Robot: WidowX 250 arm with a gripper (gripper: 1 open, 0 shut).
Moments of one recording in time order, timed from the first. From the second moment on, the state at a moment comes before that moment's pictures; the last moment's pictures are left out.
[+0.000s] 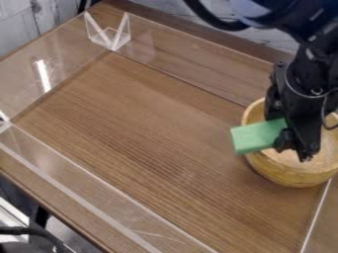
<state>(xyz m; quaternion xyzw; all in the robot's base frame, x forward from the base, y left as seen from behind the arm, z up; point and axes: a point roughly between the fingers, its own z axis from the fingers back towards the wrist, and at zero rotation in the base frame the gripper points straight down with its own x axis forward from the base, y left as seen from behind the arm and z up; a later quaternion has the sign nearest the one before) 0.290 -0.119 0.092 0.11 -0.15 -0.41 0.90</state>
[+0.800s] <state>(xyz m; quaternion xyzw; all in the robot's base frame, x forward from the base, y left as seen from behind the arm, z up) 0.288 -0.122 0.091 0.11 -0.15 -0.40 0.90</state>
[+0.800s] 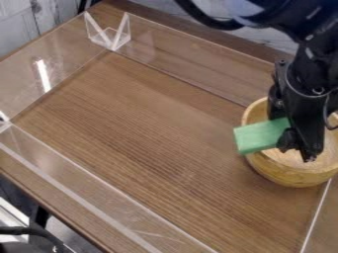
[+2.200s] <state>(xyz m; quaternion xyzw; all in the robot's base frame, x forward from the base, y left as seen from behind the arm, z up) 0.288 -0.119 0.090 0.08 -0.16 -0.39 0.90</state>
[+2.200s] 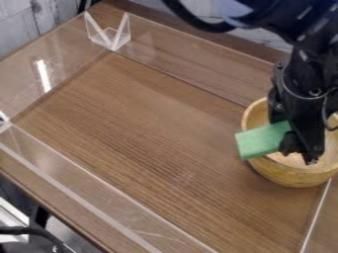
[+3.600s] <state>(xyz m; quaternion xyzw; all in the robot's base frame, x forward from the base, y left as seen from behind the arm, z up) 0.289 -0.114 0.087 0.07 -0.18 -0.37 0.91</state>
